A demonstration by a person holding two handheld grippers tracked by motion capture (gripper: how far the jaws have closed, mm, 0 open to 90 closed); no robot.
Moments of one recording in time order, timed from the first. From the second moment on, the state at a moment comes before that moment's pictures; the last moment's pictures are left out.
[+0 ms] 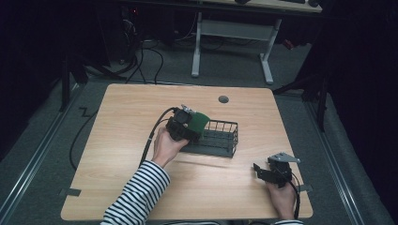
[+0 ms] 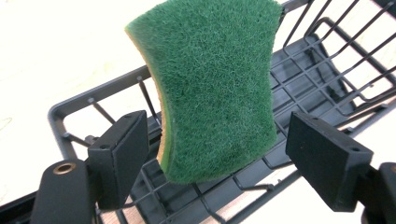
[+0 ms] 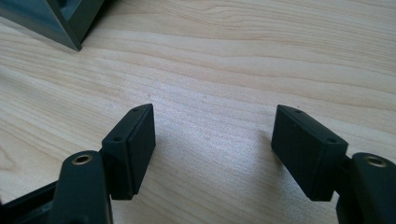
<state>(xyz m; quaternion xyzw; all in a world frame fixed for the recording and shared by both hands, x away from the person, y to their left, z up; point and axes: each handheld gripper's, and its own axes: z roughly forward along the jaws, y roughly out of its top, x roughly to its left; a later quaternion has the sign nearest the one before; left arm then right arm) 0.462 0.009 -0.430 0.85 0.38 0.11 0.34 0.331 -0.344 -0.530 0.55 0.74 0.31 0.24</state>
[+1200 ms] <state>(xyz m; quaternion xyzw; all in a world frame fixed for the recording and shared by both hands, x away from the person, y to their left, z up) 0.410 0.136 -0.429 0.79 0.45 0.14 0.39 0.331 -0.344 -0.530 0.55 0.74 0.31 0.24</state>
